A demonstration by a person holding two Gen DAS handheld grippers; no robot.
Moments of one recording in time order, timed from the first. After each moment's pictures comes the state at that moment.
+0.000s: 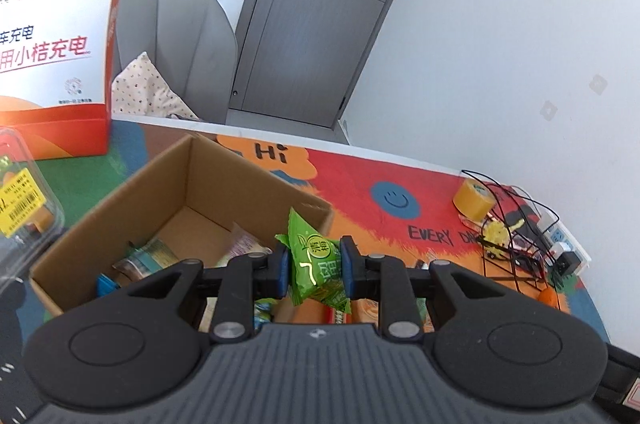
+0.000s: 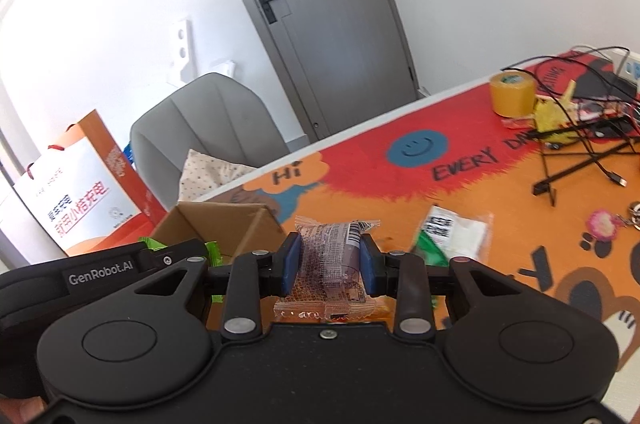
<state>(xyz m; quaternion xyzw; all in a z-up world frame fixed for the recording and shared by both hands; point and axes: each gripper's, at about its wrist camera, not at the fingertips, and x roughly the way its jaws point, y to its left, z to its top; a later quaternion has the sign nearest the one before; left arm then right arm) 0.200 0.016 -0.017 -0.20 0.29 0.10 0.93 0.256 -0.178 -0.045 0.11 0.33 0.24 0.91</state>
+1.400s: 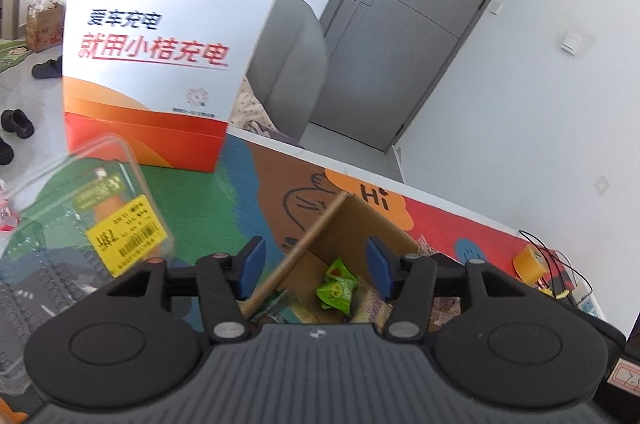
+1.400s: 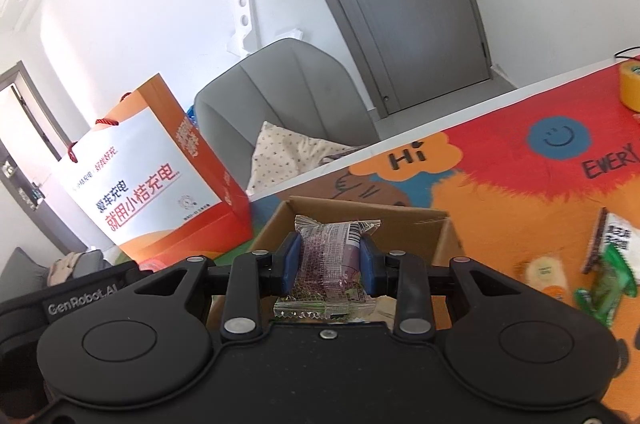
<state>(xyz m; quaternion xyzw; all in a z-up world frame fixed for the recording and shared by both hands) 0.171 0.138 -0.014 -0.28 0.27 0.18 0.90 0.279 -0.052 -0.044 0.12 0.36 0.33 0.86</state>
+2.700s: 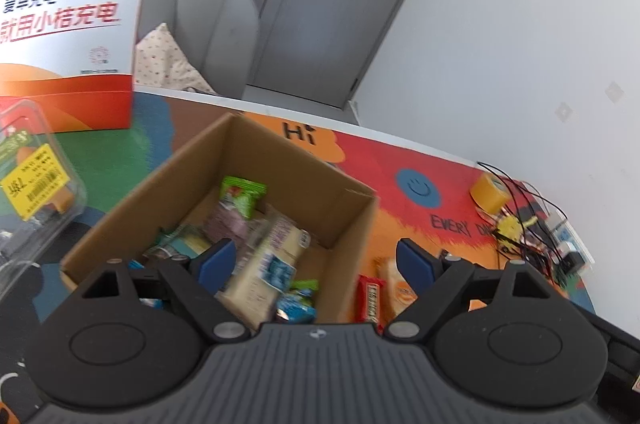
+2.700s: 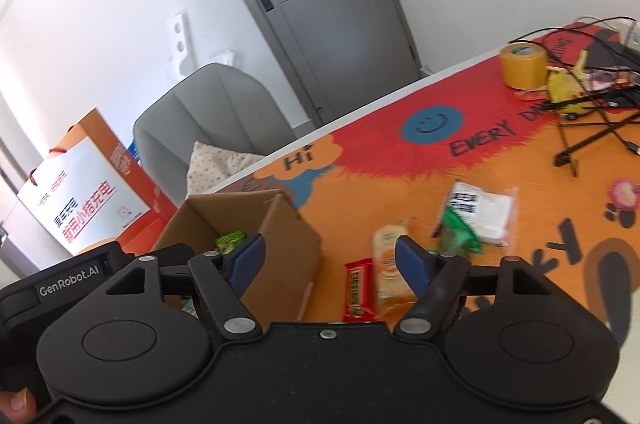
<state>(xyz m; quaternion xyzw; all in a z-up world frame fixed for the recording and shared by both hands) 0.195 0.046 -0.026 -0.23 0.32 0.10 0.91 0.259 -0.177 -0.054 0.14 0.36 0.23 0.89</state>
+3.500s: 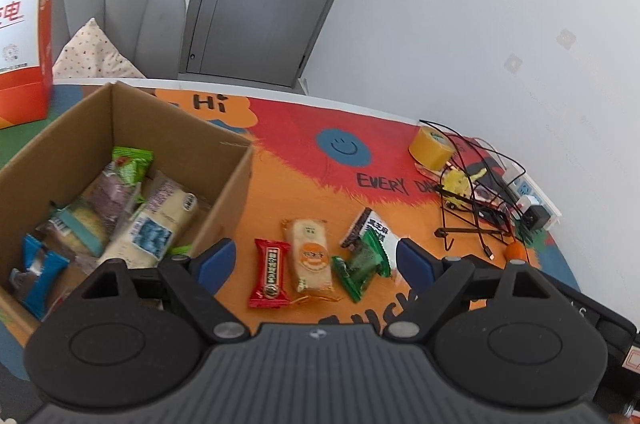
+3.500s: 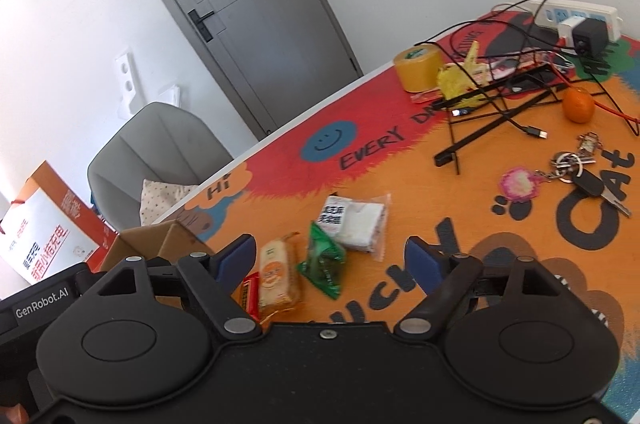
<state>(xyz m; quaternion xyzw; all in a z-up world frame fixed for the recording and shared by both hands) 0.221 -0.035 -0.038 -0.20 0.34 0.03 0.92 0.269 -0.271 -0.075 0.18 0.36 0.16 0.90</state>
